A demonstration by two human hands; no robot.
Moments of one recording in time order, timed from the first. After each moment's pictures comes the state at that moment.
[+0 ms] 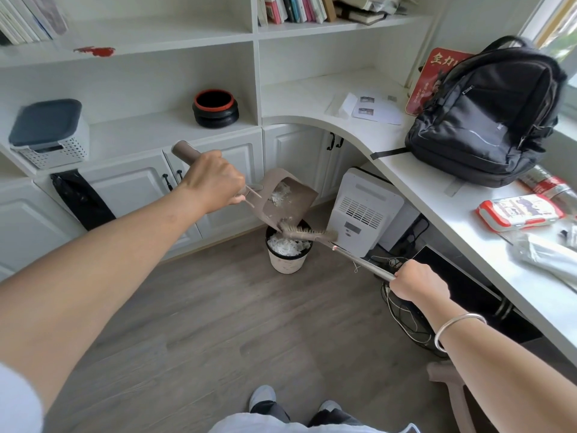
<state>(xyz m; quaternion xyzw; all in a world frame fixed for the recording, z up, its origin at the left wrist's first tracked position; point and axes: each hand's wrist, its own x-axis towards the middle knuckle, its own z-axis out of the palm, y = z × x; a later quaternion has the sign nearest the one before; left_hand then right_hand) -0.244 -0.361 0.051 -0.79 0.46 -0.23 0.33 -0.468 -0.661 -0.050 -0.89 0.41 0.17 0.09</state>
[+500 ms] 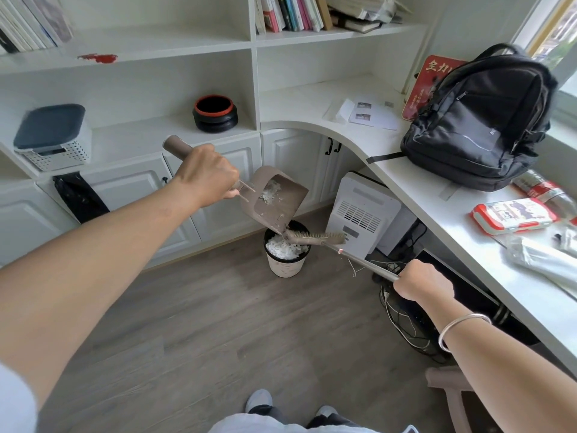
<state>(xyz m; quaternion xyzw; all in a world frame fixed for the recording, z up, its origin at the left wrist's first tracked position) -0.251 -0.367 0.069 -0.81 0.42 -0.23 0.35 -0.479 -0.678 -0.040 -0.90 0.40 0.17 0.07</state>
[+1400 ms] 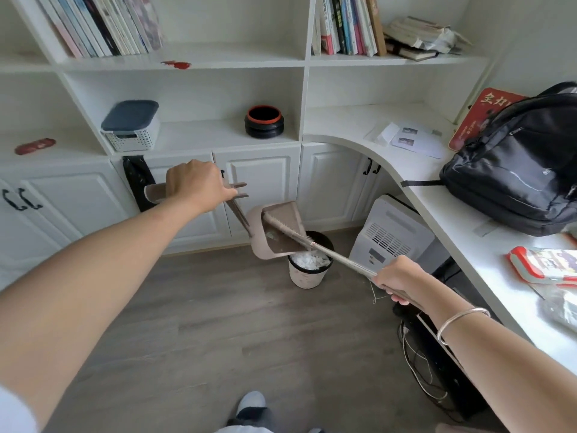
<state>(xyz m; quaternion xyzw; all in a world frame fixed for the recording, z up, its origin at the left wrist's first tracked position) -0.315 -0.332 0.073 -1.00 0.02 -0.08 0.03 -0.430 -0.673 -0.023 -0.86 0.34 0.25 0.28</state>
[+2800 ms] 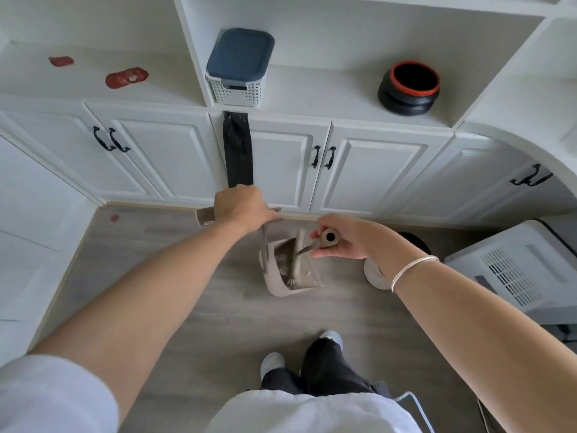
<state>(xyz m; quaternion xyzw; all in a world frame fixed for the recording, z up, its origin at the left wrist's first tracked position) -0.151 -0.087 -0.057 -0.99 -0.11 0.12 -0.05 -0.145 -0.285 -0.060 -0.64 0.24 0.45 0.58</state>
